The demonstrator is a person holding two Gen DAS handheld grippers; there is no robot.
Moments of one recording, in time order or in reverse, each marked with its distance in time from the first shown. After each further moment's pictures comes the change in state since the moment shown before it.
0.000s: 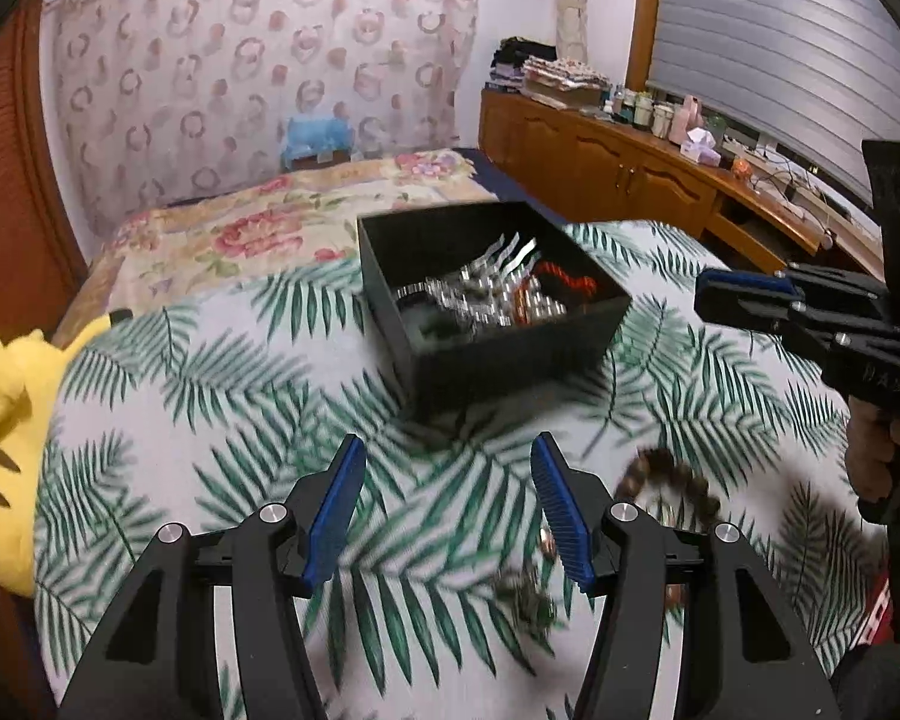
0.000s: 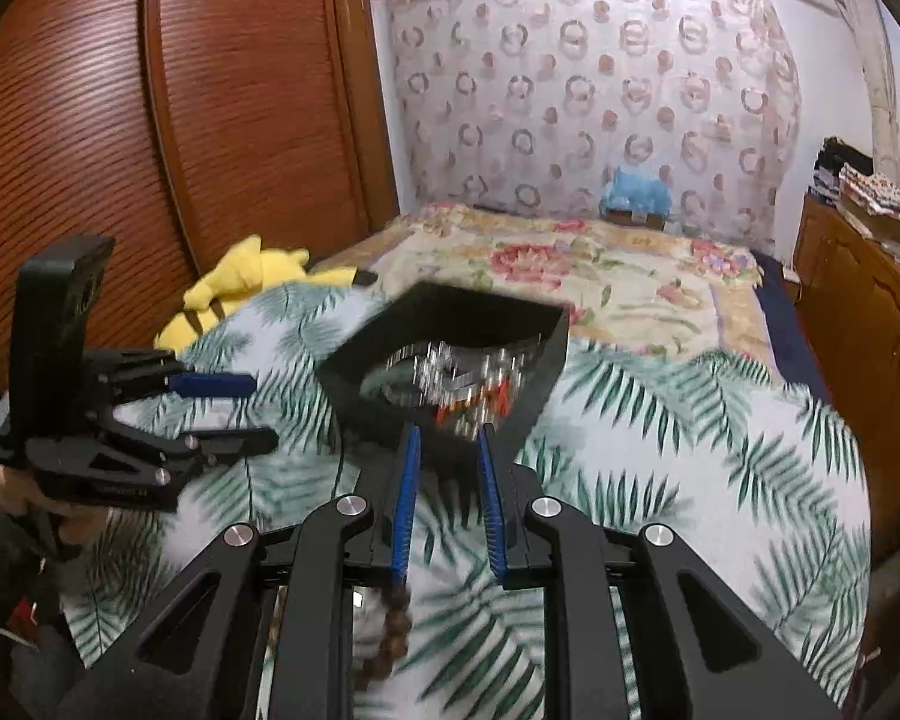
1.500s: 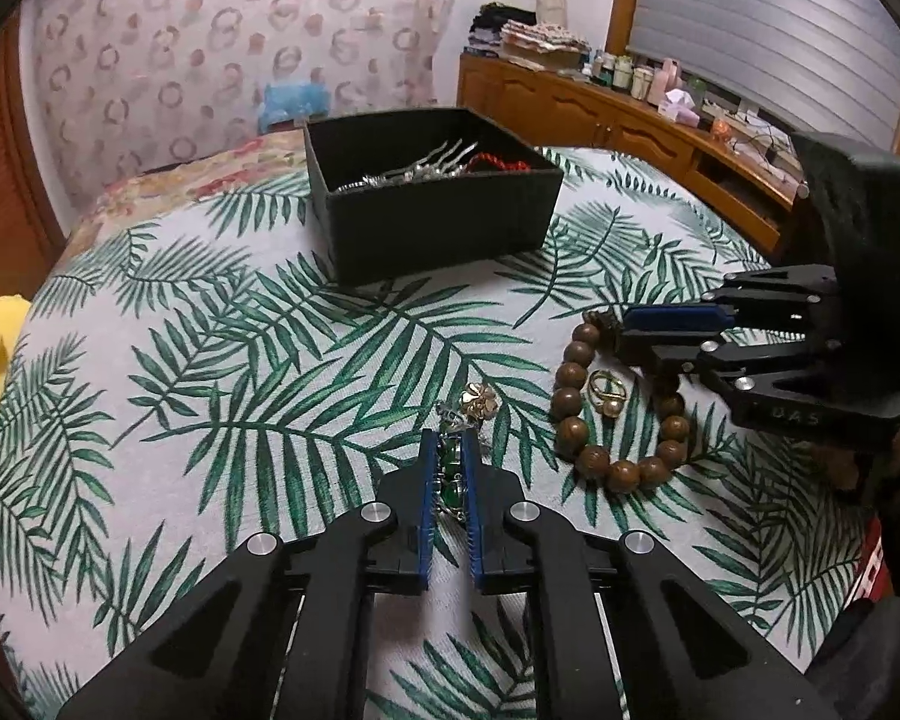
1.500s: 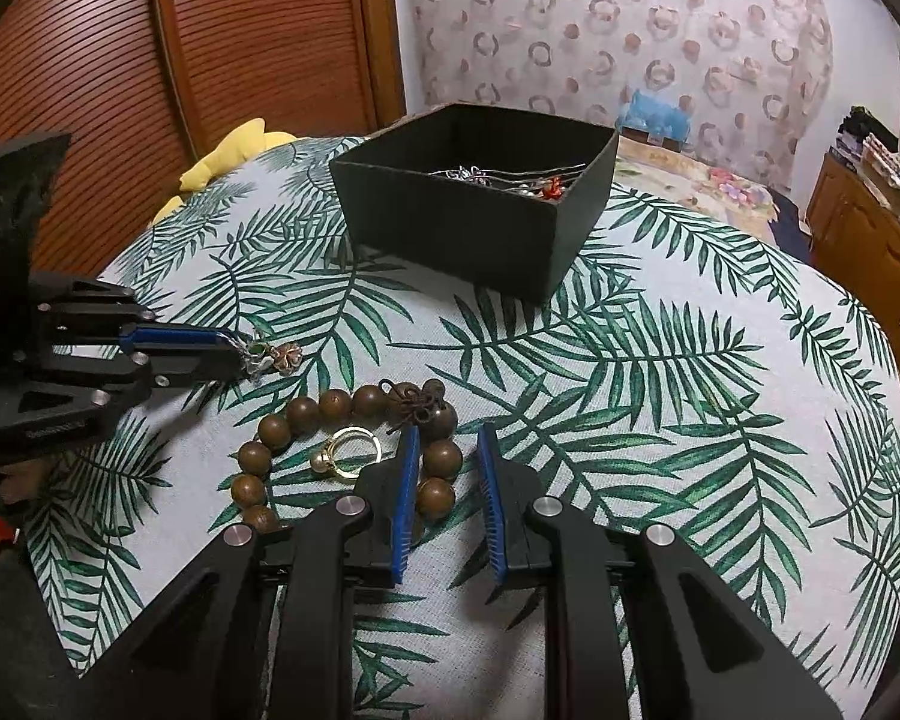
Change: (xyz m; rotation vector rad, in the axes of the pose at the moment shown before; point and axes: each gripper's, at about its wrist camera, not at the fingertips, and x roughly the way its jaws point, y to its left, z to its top) left arm -0.002 -0.030 -0.047 0.014 0.067 -0.037; right arm 0.037 0.019 -0.053 -0.055 0.196 -0.010
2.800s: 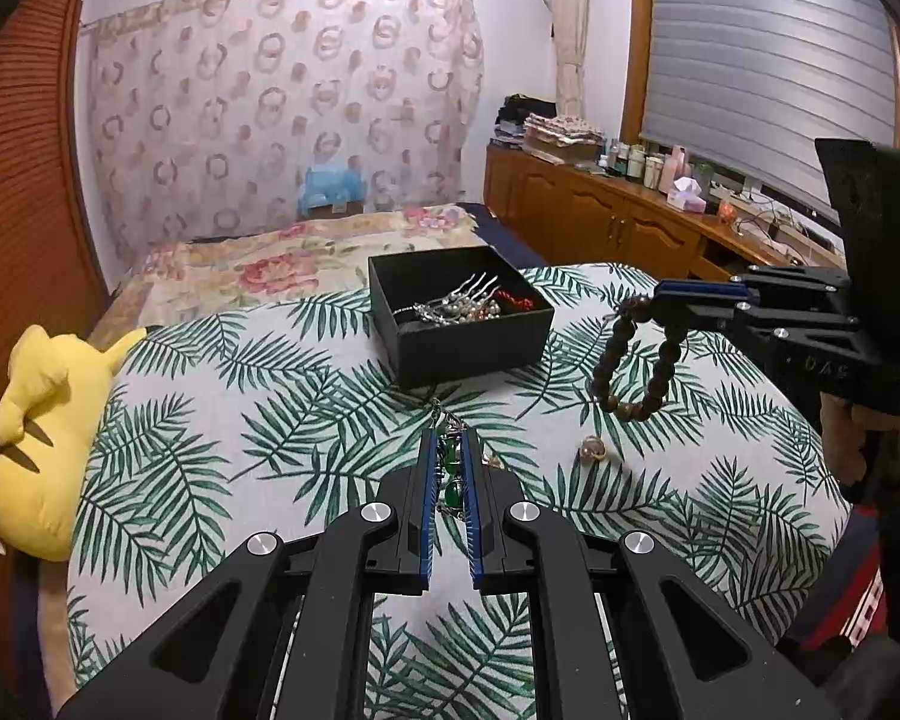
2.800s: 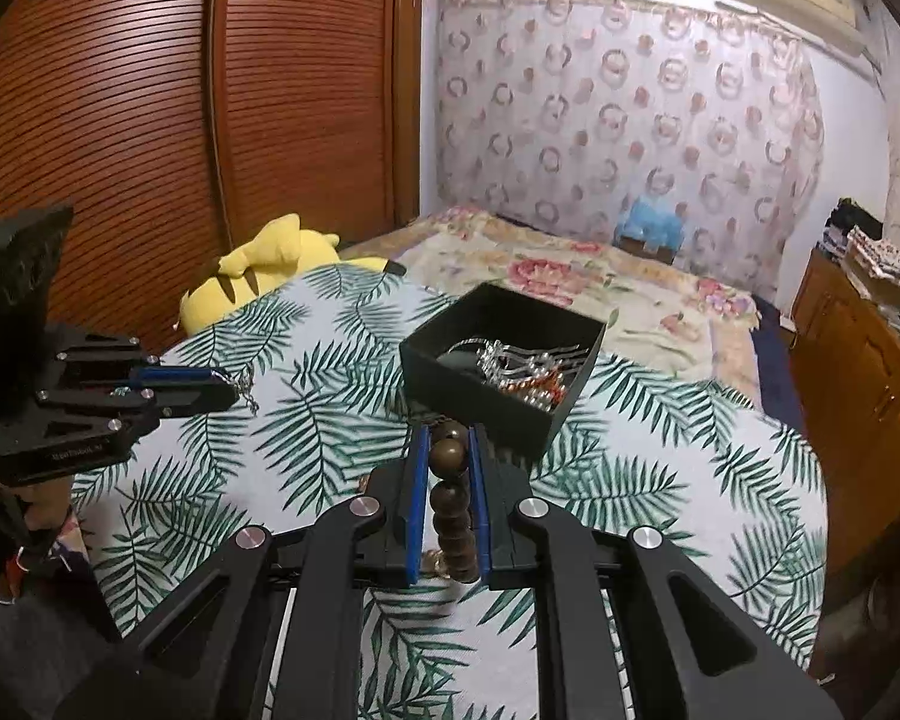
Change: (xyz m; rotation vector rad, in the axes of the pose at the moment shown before) left arm -0.088 0.002 0.003 -0.030 -0.220 0.063; right arm -0.105 0.028 0.040 -0.082 -0.241 -0.030
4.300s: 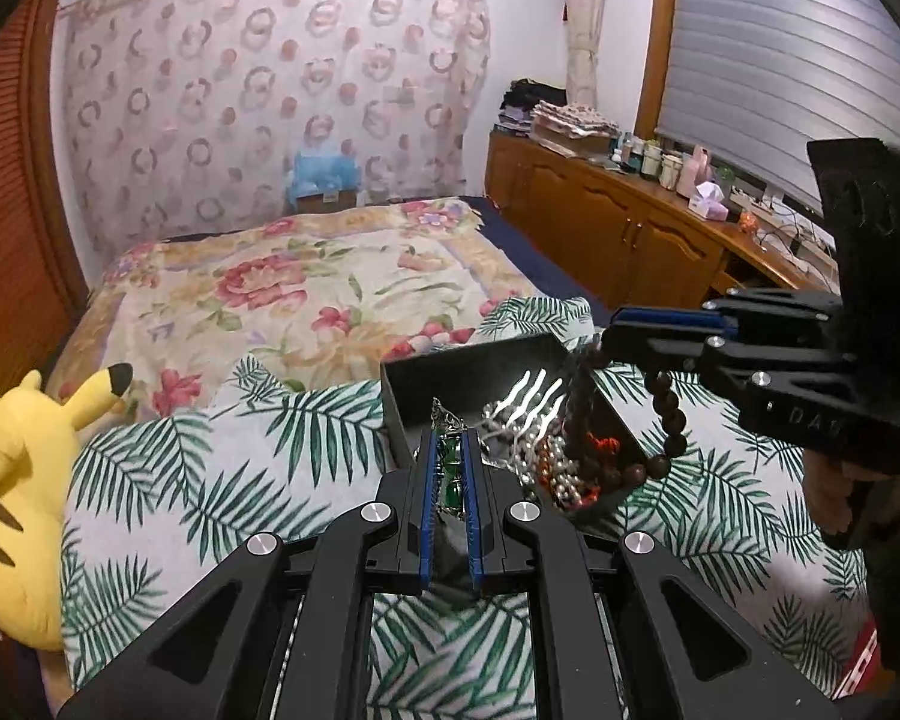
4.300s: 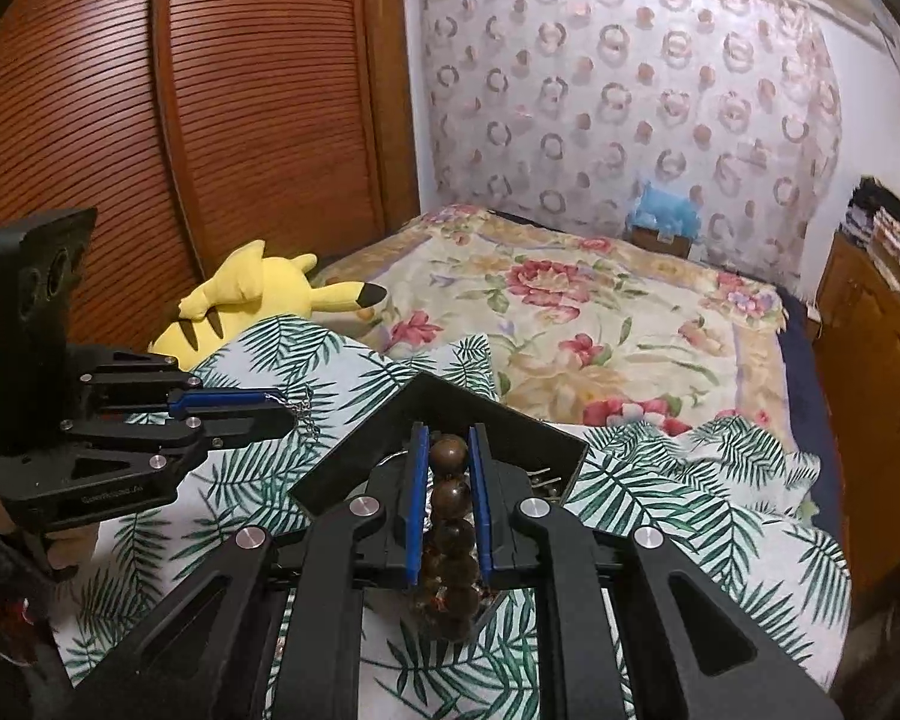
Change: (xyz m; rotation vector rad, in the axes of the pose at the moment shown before) left arm 0.110 0.041 0.103 -0.014 0.059 -0.031; right arm 0.118 -0.072 0.085 0.079 0.048 0.072
